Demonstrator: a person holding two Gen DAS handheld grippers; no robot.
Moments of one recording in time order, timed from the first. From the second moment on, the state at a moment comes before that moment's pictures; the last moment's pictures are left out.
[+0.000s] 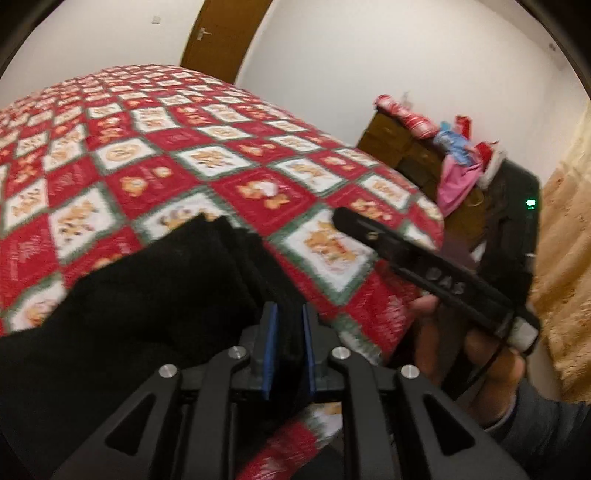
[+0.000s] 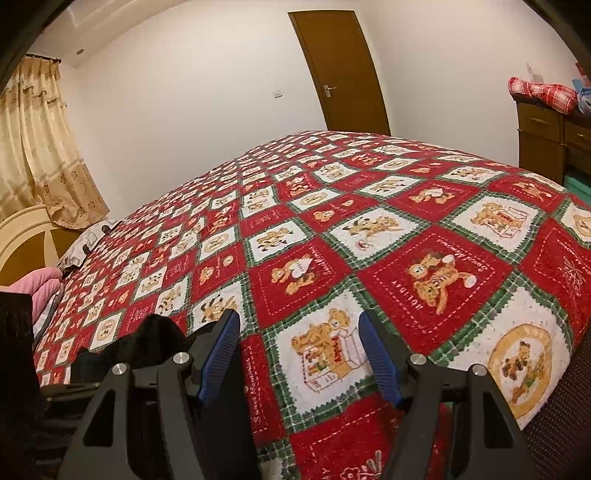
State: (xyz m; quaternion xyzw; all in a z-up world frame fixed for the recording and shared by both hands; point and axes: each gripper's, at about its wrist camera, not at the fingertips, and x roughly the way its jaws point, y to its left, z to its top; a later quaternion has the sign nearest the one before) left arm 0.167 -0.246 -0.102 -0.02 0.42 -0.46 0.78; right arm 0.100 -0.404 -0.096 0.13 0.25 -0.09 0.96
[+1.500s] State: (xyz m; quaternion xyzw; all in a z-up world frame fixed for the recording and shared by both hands) left arm 0.156 -0.074 -0.131 -0.14 0.34 -0.26 0.89; right arm 0.095 -0.317 -0.102 -0.03 0.36 0.04 0.93
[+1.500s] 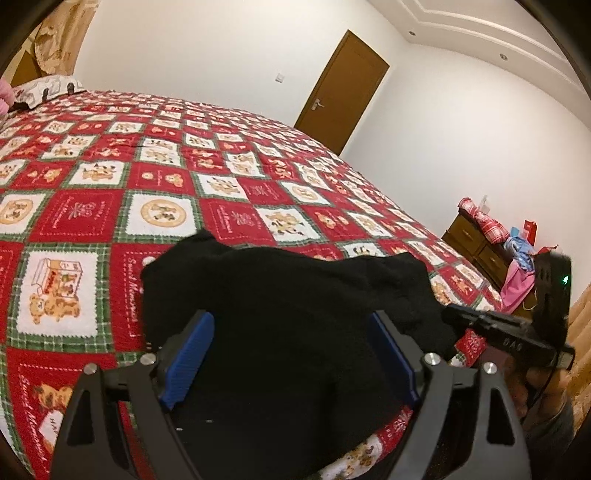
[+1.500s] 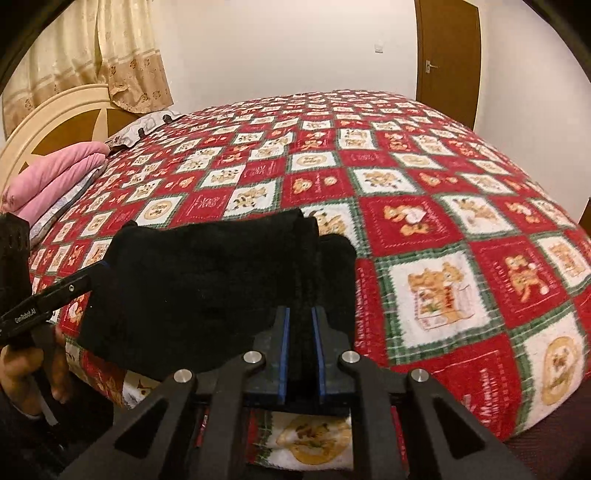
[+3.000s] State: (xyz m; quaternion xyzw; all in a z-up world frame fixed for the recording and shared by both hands) left arm 0.154 -0.087 -0.153 -0.07 0.36 -0.24 0.90; right arm 0.111 -0.275 -0.111 -0.04 0.35 0.06 0.93
